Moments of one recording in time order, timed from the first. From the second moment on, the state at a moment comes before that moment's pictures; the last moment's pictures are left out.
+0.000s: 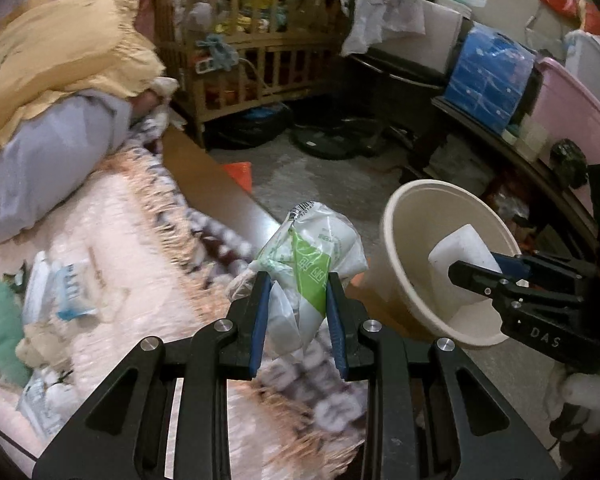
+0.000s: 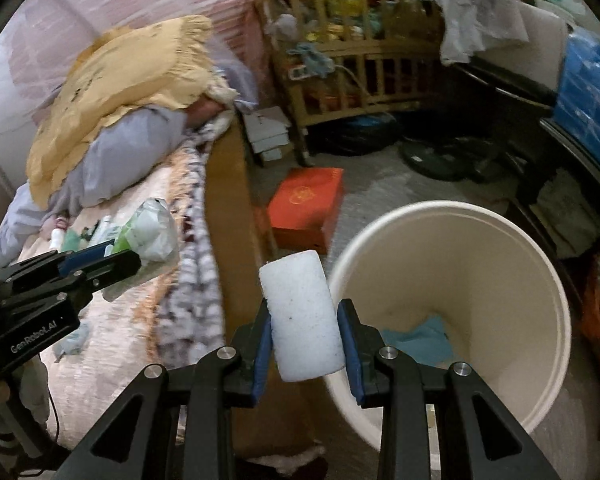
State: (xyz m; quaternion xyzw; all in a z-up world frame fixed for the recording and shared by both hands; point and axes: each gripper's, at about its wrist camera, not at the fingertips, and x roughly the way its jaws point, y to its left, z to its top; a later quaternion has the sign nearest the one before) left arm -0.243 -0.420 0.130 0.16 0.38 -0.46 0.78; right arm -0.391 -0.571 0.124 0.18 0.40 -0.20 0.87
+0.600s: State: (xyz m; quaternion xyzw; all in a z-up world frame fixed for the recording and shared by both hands) left arm -0.276 -0.507 0.113 0.13 0.44 -0.53 0.71; right arm -0.445 -0.639 0.097 0.23 0.41 -0.27 0.84
